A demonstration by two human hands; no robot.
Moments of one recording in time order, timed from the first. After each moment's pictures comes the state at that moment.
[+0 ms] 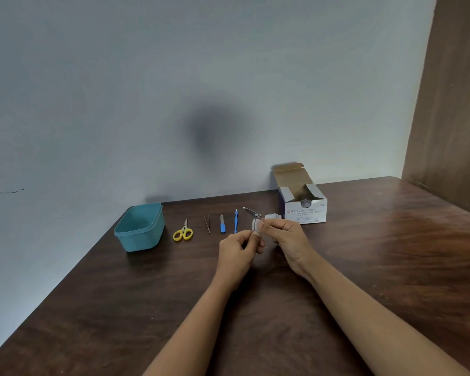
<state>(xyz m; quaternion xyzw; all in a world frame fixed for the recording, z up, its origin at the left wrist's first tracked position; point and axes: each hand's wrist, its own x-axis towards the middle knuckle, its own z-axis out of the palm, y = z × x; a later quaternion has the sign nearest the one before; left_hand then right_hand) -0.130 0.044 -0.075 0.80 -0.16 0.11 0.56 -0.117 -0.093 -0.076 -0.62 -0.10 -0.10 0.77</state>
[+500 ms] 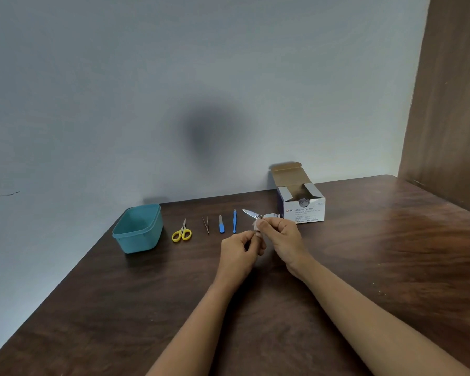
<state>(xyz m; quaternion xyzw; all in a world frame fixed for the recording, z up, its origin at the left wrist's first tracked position) -0.131 0.042 -0.073 0.83 -0.19 0.13 0.51 -0.120 -0.081 -0.075 -0.67 -0.09 -0.17 0.72</state>
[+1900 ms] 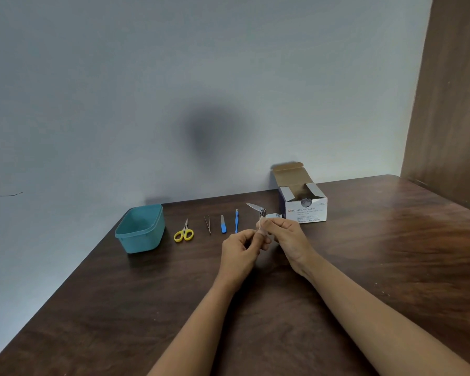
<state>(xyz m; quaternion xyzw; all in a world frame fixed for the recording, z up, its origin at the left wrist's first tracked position) -0.132 0.042 -0.073 0.78 -0.18 0.10 0.59 -0.118 -0.088 -0.075 -0.62 -0.11 -0.10 0.77</state>
